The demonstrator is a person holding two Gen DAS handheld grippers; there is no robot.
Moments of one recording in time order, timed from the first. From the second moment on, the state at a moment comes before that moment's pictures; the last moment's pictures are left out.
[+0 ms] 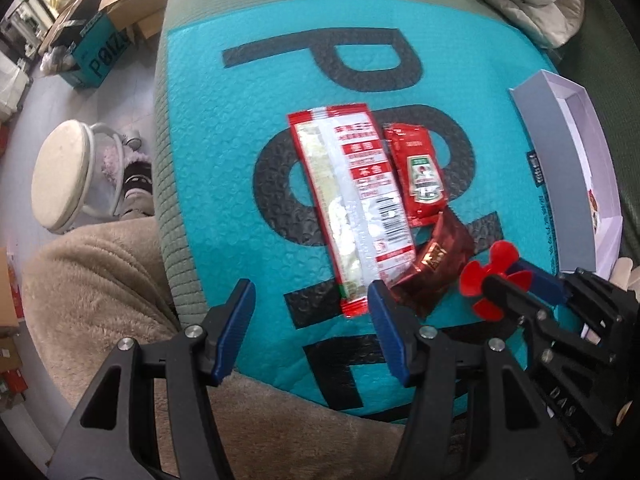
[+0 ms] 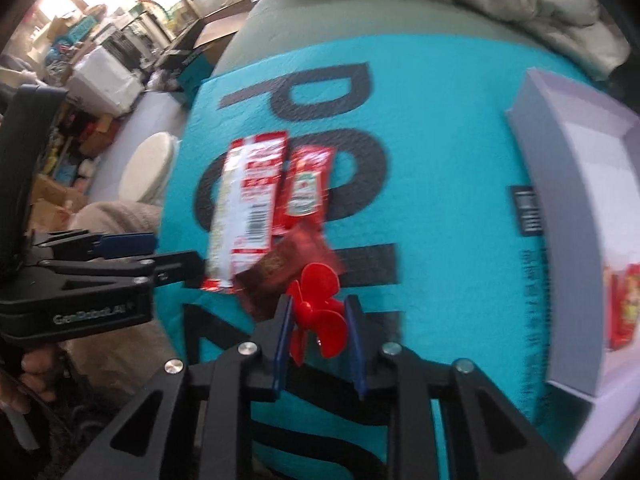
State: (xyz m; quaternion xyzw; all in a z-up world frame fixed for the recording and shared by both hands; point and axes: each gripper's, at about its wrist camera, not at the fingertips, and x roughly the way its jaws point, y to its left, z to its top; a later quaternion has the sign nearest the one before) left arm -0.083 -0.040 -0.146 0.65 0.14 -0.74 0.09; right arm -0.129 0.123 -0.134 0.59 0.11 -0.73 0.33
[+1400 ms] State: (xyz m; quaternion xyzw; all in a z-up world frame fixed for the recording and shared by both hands) left arm -0.127 0.047 -0.165 0.63 0.03 -0.77 -0.10; right arm -0.124 0.175 -0.141 0.60 0.09 -0.73 0.32
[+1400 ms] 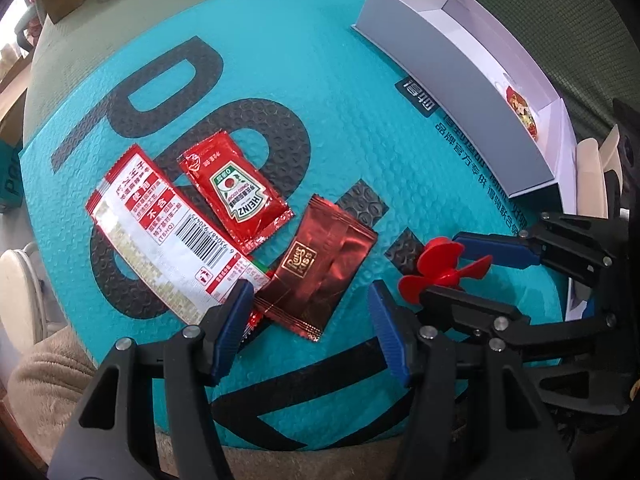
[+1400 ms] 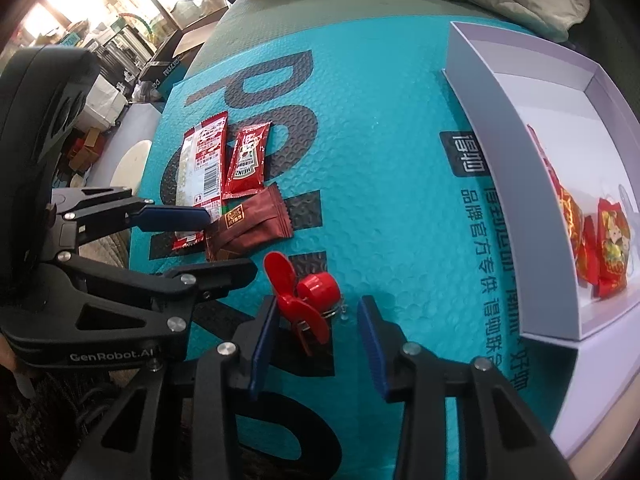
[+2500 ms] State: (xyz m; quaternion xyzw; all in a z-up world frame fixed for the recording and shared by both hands) left arm -0.100 0.039 -0.133 0.59 0.07 -0.79 -0.14; right arm -0.130 0.180 -0.135 0.60 0.07 -0.73 0.32
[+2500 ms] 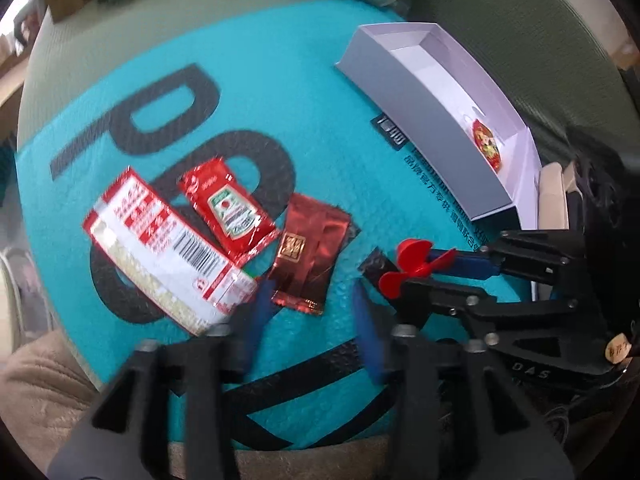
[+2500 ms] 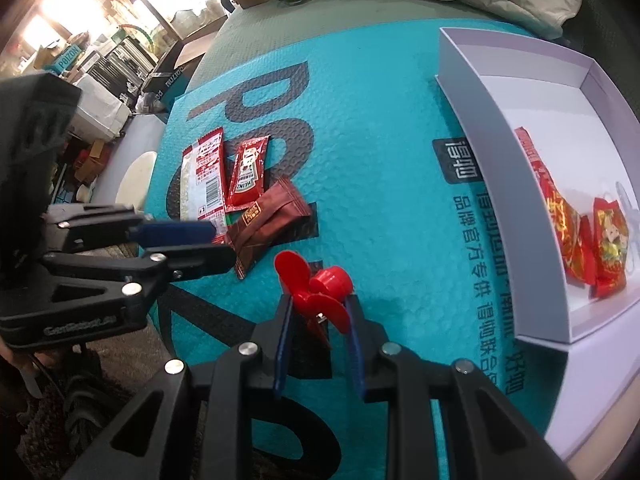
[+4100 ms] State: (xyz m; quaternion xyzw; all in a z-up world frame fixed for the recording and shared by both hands) left arm -0.078 0.034 -0.060 0.54 0.04 -0.83 -0.13; right arm -0.104 0.162 -0.028 0.51 0.13 -0.76 0.38
